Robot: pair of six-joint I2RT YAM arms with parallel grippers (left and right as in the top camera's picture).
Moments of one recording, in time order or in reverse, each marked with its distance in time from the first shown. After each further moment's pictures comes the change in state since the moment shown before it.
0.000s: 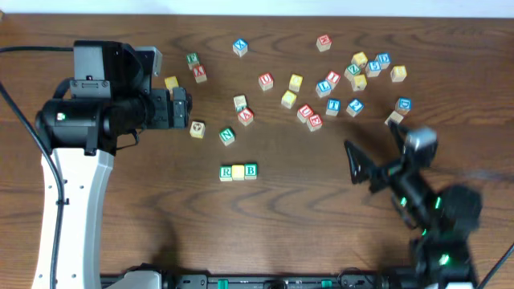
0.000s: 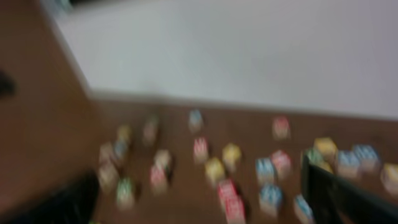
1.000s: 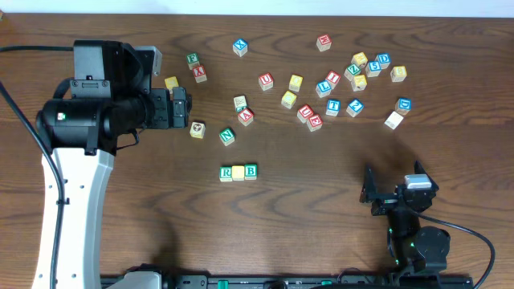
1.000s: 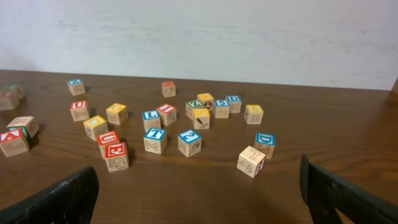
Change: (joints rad) left arm 0.000 0.000 -0.001 0.002 -0.004 0.000; right arm -0.003 -0.587 -0.473 -0.088 0.444 -0.181
